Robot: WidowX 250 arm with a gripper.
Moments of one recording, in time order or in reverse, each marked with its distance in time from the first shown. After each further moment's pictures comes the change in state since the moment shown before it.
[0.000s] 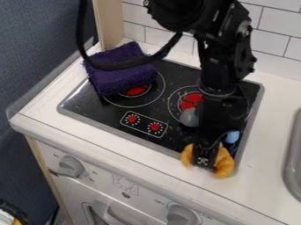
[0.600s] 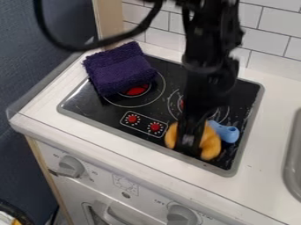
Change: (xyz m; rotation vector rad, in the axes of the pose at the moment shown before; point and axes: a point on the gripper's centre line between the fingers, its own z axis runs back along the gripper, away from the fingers) arm -0.020 0.010 0.048 0.057 0.047 0.065
